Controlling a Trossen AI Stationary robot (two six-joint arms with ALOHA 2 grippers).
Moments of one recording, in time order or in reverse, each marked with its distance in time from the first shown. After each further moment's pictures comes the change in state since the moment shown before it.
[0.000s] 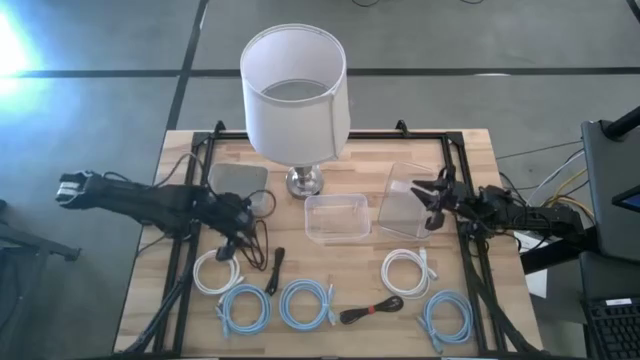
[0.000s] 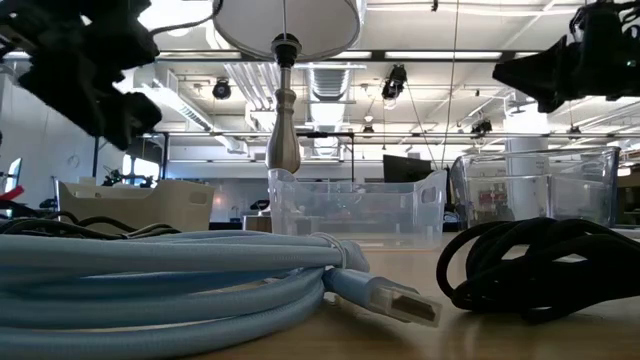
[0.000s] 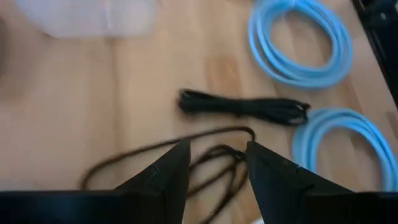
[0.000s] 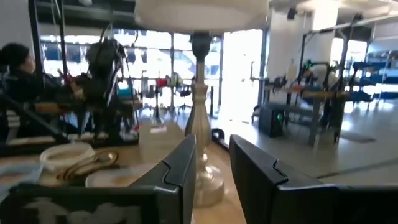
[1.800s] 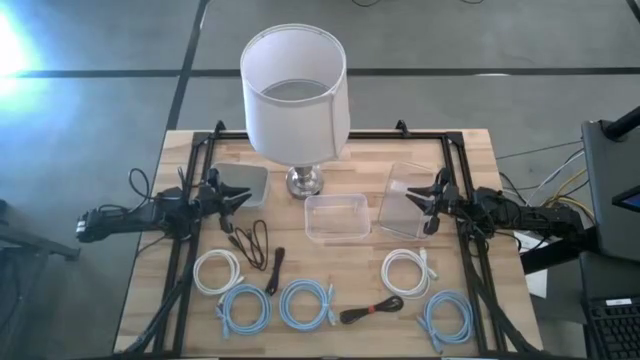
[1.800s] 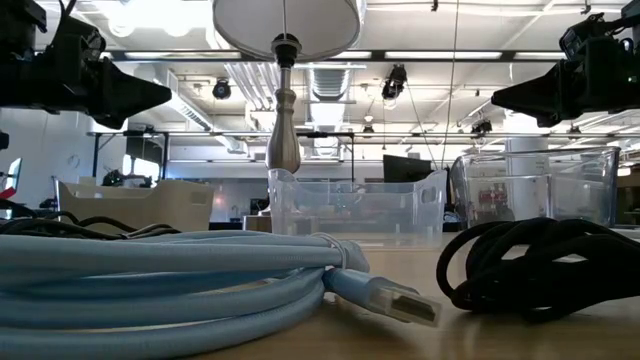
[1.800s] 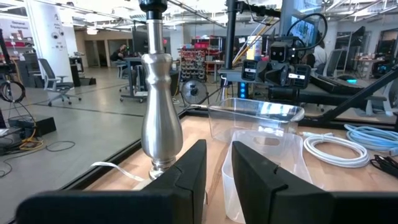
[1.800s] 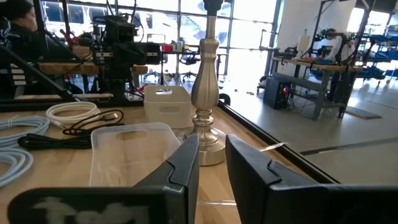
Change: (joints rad) left arm 0.153 -0.815 -0.541 0.639 -0.466 0.100; right arm 0.000 0.001 0.000 -0.165 -0.024 0.007
